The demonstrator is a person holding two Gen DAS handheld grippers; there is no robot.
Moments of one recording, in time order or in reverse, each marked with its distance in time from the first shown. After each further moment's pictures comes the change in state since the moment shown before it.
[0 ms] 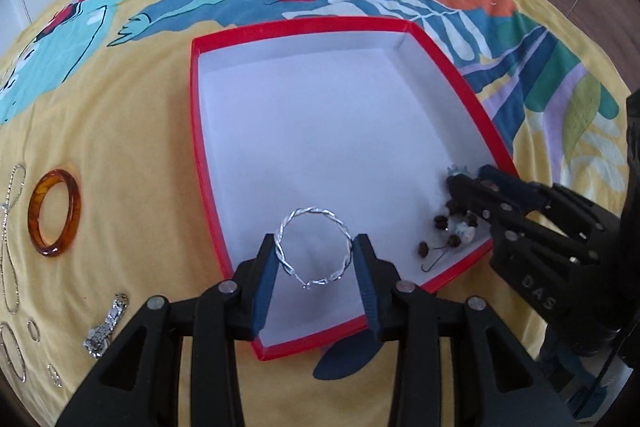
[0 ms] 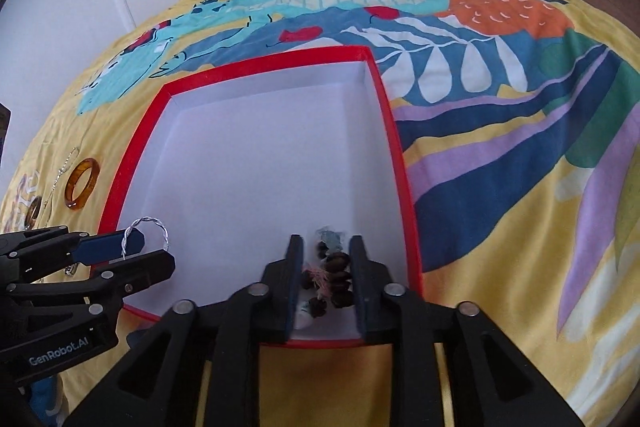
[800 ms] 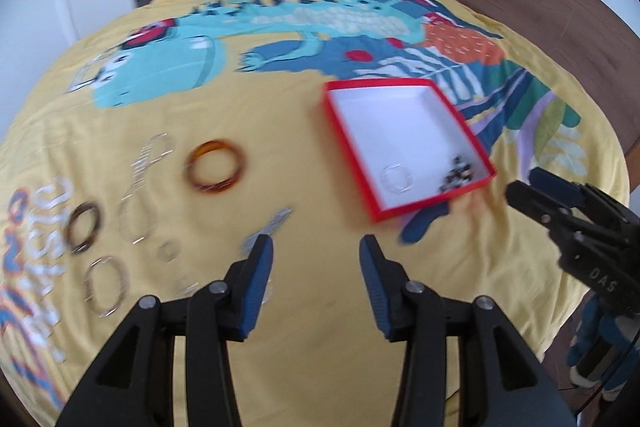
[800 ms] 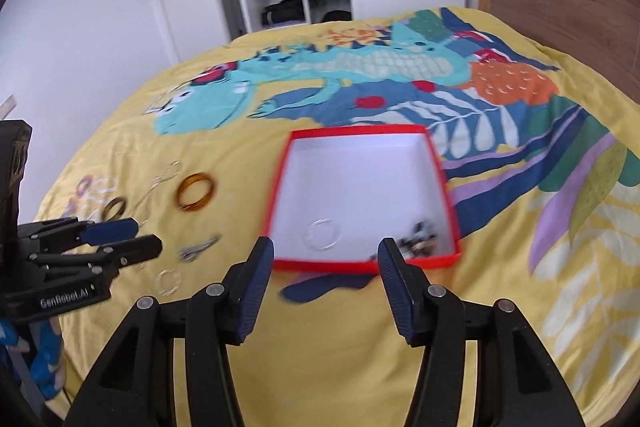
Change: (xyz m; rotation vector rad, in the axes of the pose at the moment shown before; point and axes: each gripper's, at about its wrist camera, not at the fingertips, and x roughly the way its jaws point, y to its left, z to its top) left arm -0.170 0.083 -0.089 -0.046 -0.161 0.098; right arm -0.153 0.097 -0.044 -0.067 -0.146 0.109
